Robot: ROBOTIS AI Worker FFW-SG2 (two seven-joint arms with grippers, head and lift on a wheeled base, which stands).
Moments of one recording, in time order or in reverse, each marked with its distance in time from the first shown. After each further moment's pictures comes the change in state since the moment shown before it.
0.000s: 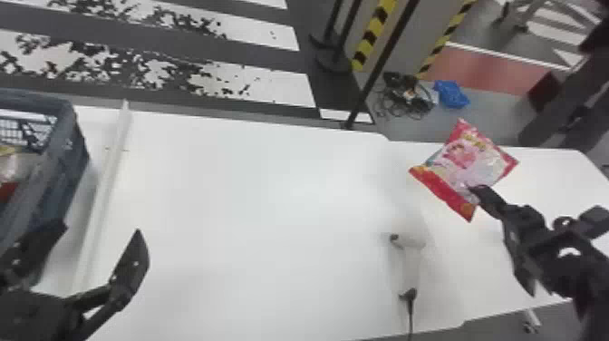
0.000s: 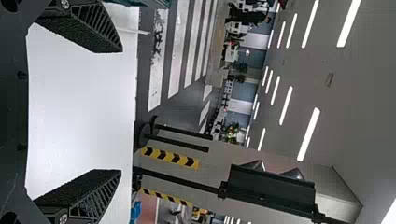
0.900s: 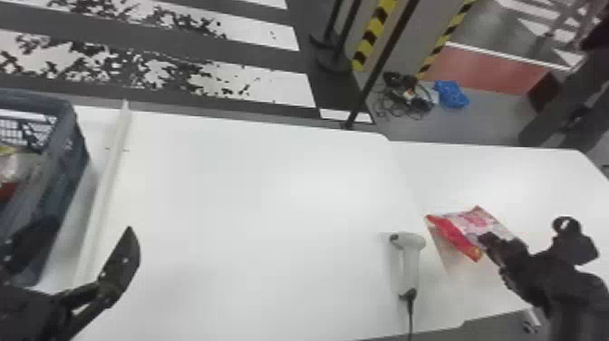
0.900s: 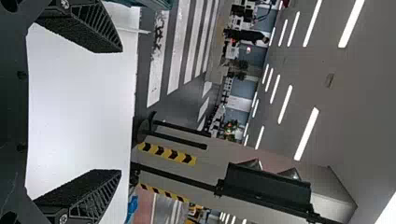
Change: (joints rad) left arm -0.019 0.032 0.023 0.015 0.070 0.001 -0.022; right arm -0.006 -0.002 0.084 0.215 0.138 -0.307 -0.378
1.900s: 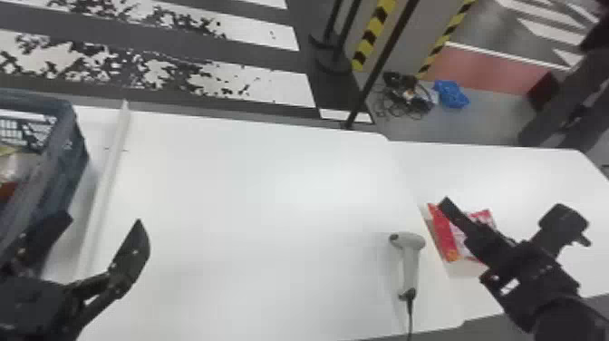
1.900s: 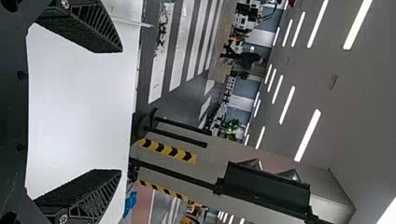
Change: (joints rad) left arm -0.028 -0.008 -0.021 -0.009 0.016 0.052 0.012; right arm 0.454 0.242 0.227 -0.865 0.004 0.017 0.171
